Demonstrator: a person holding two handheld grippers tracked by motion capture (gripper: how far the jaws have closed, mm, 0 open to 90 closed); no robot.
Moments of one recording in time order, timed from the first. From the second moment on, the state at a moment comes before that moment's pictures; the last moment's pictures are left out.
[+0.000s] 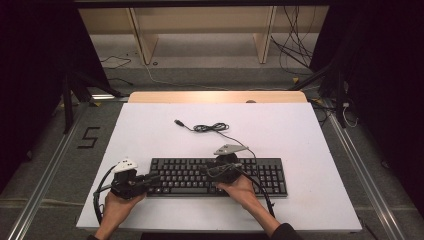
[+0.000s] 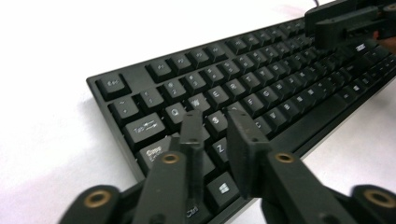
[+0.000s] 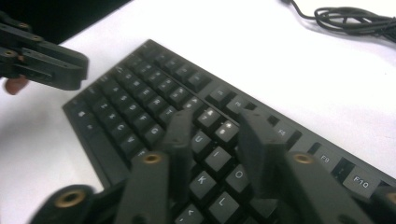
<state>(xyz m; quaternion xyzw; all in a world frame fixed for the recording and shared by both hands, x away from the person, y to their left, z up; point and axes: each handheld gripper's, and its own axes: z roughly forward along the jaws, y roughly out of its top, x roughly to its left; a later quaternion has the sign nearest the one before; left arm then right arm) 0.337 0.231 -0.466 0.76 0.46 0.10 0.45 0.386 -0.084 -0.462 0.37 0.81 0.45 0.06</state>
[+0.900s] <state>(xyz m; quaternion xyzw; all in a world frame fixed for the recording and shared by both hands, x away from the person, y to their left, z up) 0.333 0.235 -0.458 0.72 0.44 0.11 0.52 0.364 -0.086 -0.450 0.33 0.81 0.48 0.05</state>
